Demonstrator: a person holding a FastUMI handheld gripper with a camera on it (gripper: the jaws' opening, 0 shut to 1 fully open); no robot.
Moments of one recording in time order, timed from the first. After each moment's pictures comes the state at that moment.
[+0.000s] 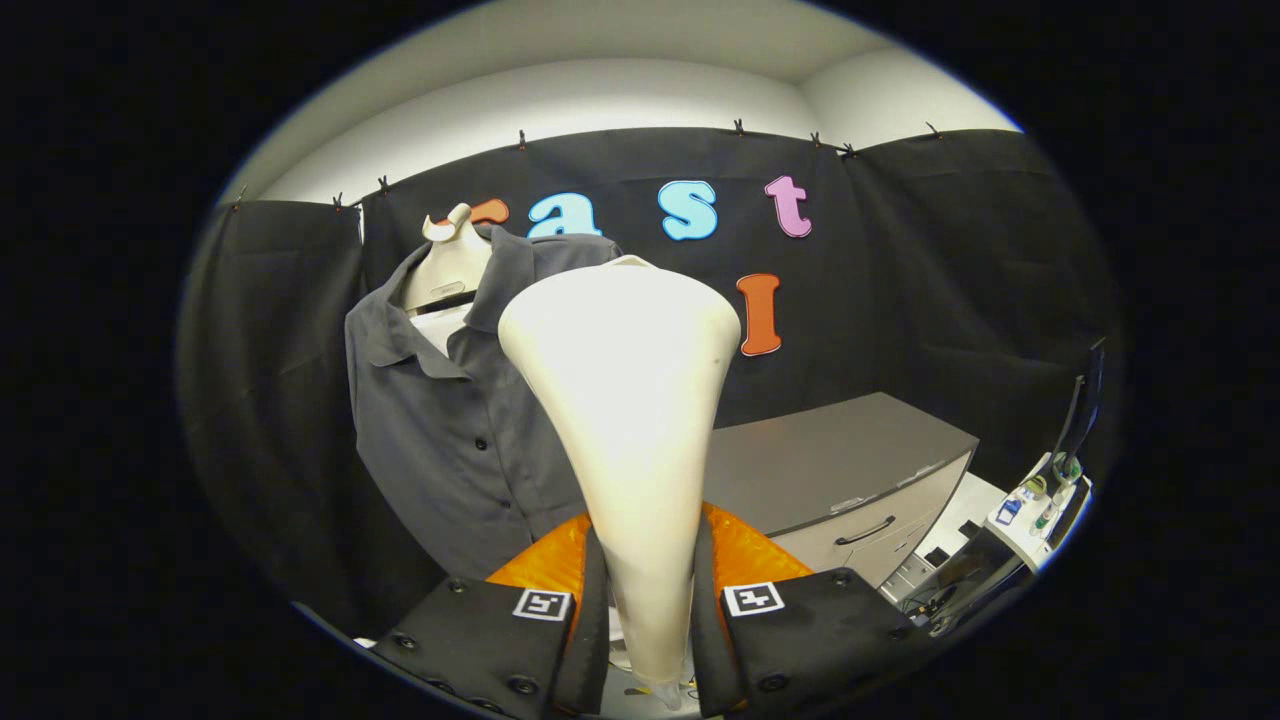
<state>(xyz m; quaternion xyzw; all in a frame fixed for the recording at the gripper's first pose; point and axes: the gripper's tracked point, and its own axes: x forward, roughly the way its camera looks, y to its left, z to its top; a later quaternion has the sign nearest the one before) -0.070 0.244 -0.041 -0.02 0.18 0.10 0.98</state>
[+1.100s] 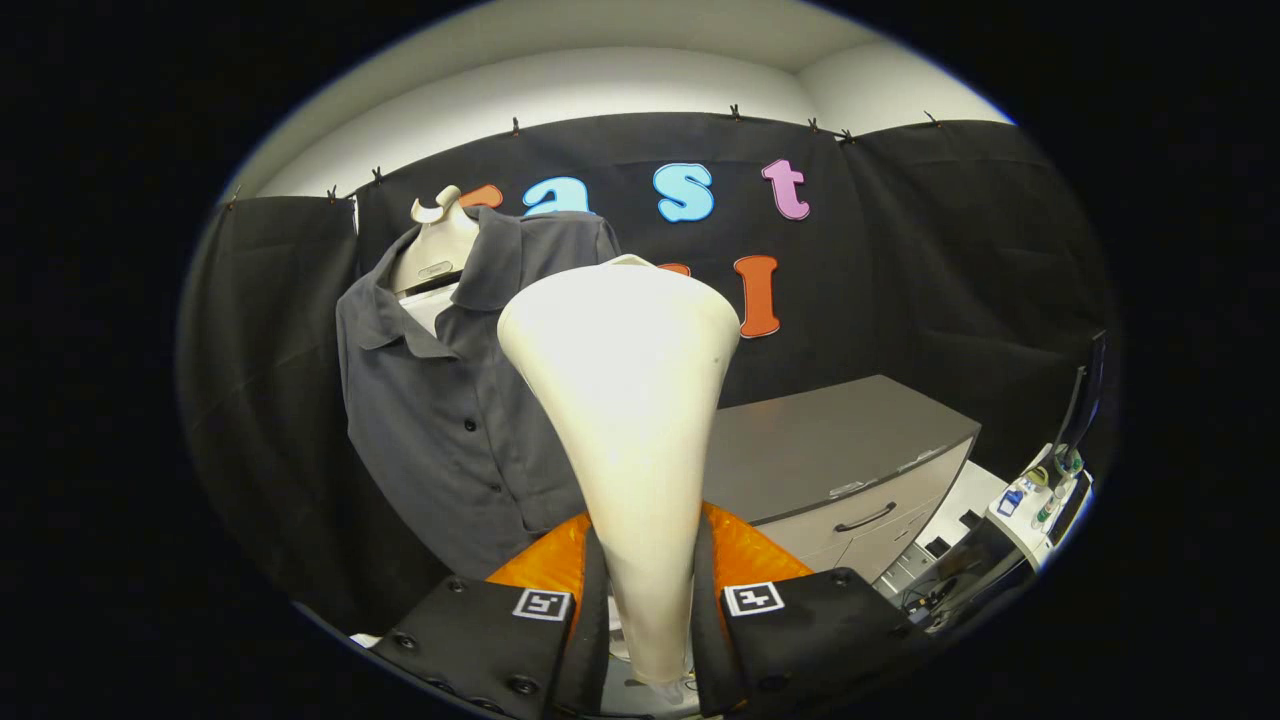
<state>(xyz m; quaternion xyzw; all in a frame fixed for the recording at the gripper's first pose) -0.071 0.232 -0.053 -0.01 0.21 0.10 0.97</state>
